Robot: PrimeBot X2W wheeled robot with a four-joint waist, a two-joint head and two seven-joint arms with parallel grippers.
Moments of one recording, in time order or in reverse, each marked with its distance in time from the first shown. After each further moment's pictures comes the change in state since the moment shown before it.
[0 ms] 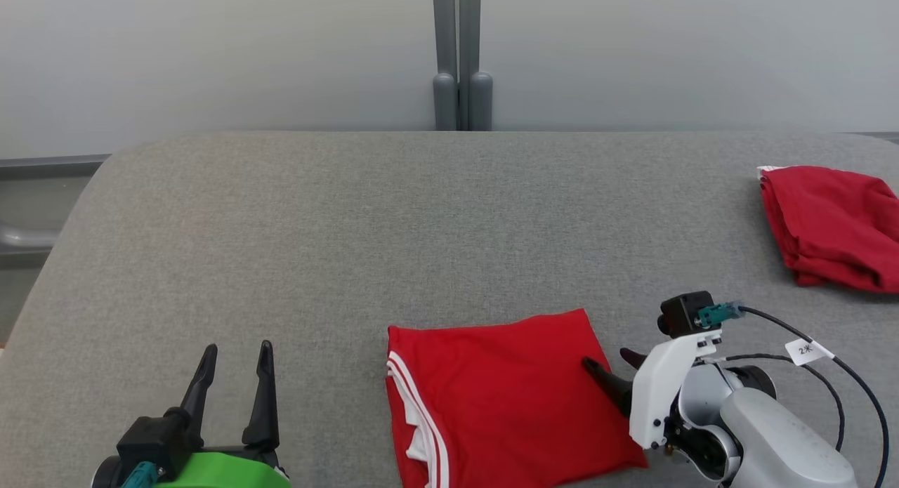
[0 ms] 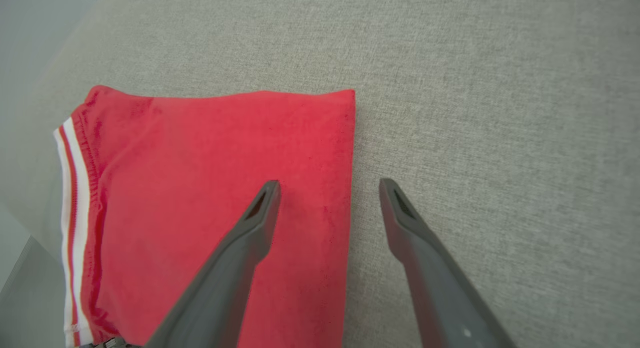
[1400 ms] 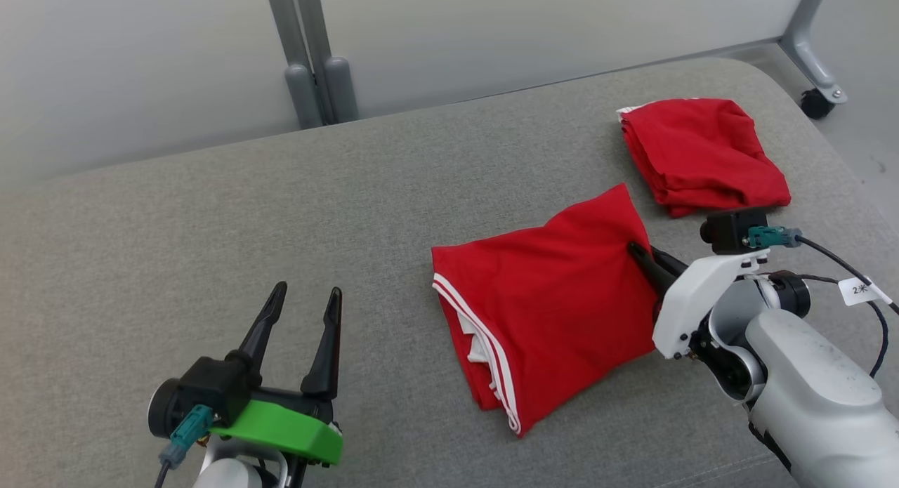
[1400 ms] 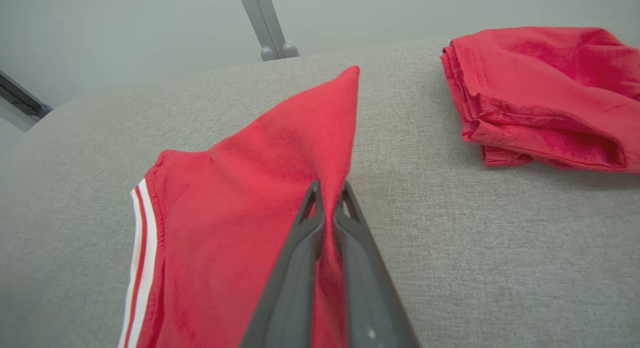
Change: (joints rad) left arm -0.128 0.016 -0.179 -0.011 -0.026 0.000 0.000; right arm -0.190 -0.066 0.031 0.063 0.025 0.000 -0.207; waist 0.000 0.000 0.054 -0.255
